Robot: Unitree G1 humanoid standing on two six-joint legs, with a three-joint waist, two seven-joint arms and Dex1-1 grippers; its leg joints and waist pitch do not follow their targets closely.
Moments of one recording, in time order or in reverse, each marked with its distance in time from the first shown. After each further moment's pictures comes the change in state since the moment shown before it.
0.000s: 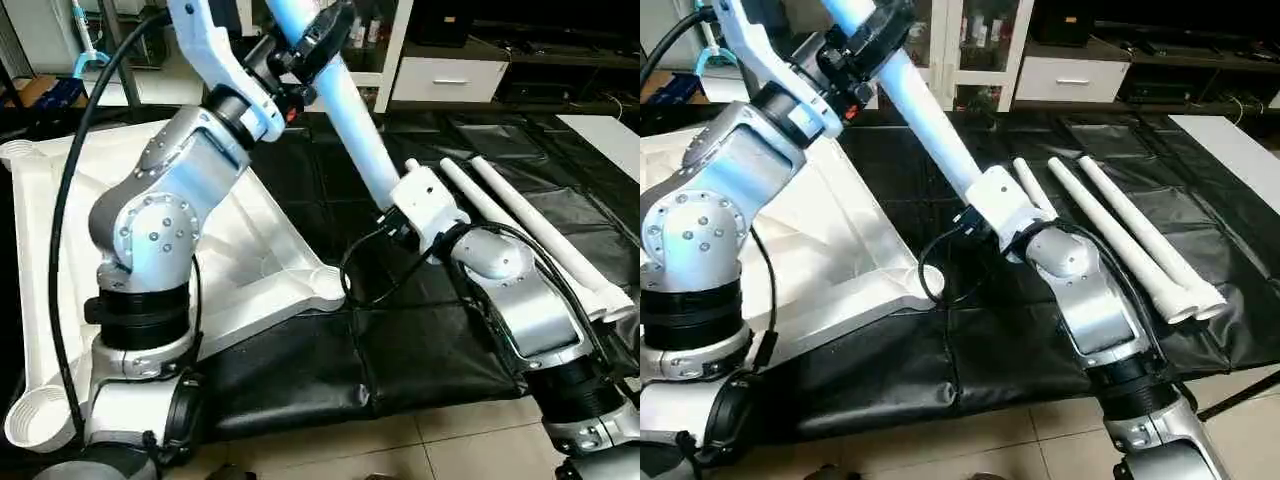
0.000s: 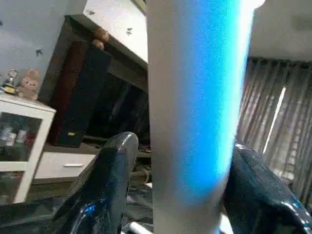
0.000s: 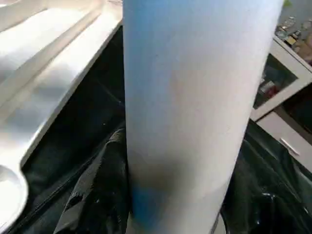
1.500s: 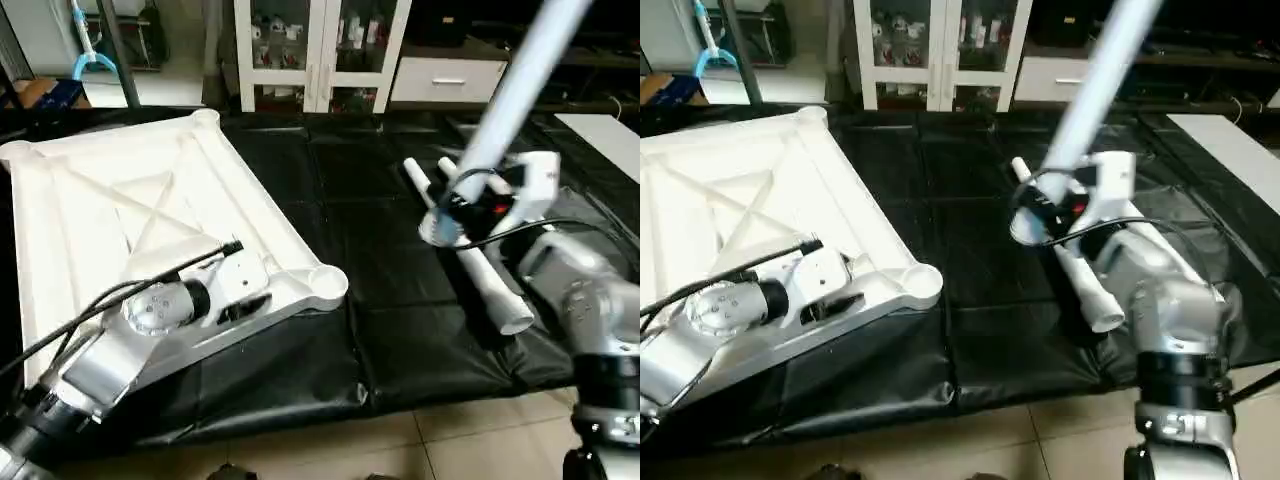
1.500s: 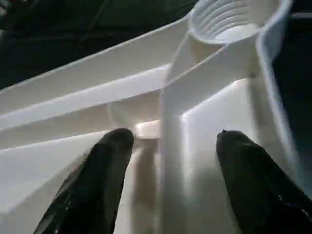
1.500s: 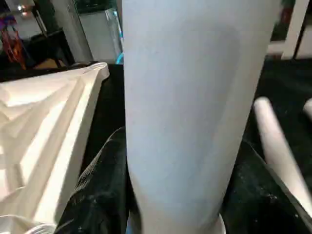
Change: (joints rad) left arm 0.503 0.537 -0.567 0.127 0.691 -0.338 -0.382; right arm 0.038 -0.005 -0.375 0.075 0.499 0.126 0.043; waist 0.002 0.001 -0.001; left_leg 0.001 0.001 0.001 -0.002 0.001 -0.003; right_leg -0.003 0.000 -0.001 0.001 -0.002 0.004
